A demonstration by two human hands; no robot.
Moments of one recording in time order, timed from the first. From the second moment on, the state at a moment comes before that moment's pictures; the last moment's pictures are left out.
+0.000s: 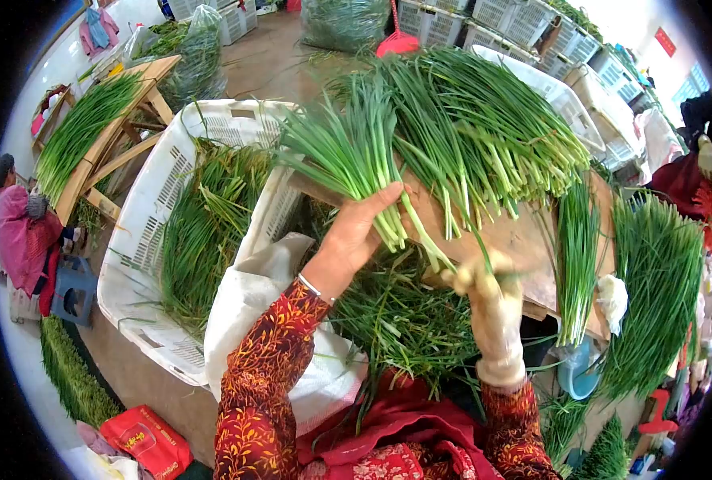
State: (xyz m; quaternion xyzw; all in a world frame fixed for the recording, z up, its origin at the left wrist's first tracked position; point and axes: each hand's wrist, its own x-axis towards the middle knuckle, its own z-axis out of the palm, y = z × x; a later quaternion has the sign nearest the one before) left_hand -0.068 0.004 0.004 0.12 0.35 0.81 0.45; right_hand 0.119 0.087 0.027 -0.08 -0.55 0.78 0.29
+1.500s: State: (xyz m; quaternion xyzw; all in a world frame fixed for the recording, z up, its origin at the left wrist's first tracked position) left_hand -0.025 -0.007 0.030 0.07 0.24 0.85 0.46; right_hand 0.085 0.182 0.065 -0.33 -0.76 0.53 0.19
